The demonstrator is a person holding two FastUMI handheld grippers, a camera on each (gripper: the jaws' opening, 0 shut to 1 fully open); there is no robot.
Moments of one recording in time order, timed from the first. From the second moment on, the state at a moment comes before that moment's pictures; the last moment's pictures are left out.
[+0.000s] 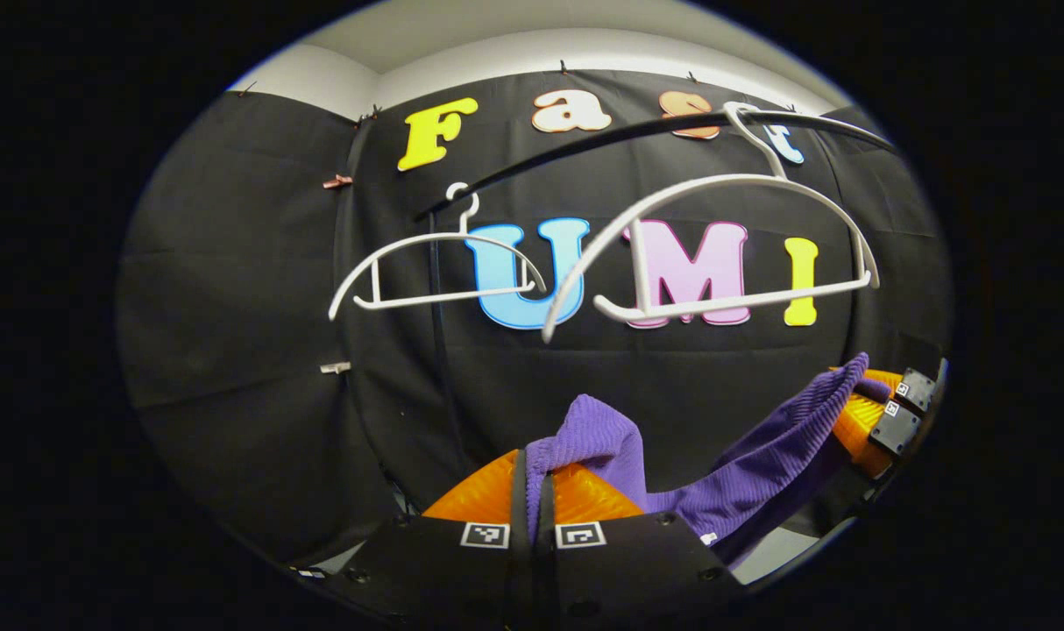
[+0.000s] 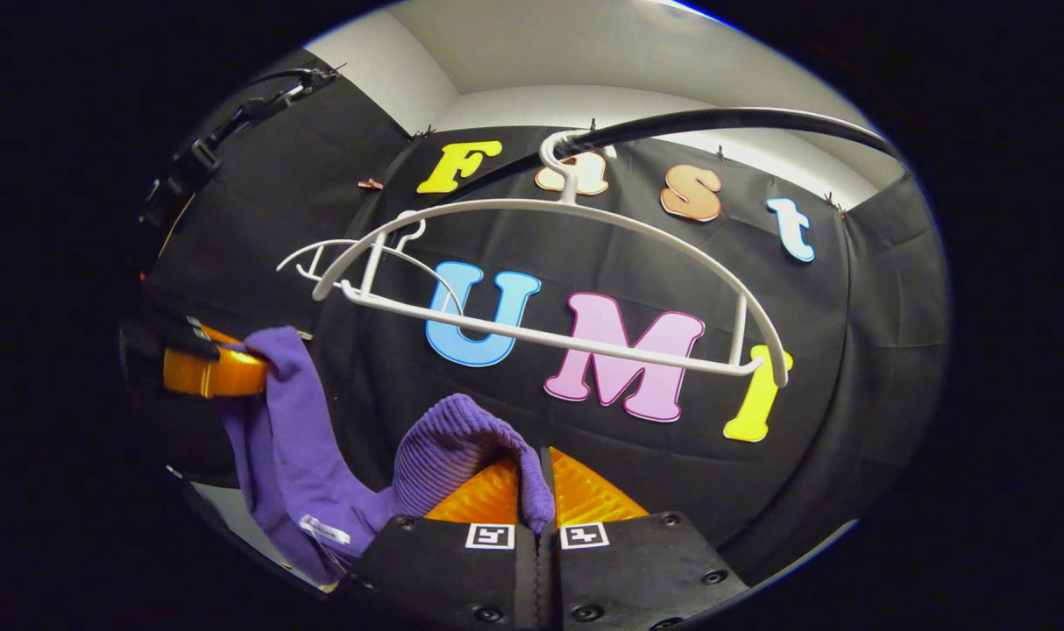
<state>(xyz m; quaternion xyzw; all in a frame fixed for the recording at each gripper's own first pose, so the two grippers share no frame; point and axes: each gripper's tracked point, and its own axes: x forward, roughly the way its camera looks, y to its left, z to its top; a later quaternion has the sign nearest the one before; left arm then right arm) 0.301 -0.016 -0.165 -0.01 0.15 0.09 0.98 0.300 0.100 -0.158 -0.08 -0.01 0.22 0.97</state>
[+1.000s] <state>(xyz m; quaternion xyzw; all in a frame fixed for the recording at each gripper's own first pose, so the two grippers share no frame) 0.280 -0.131 -0.308 -0.14 0.32 -0.05 0.94 0.246 0.081 -0.314 0.03 0.27 0.24 0.93</state>
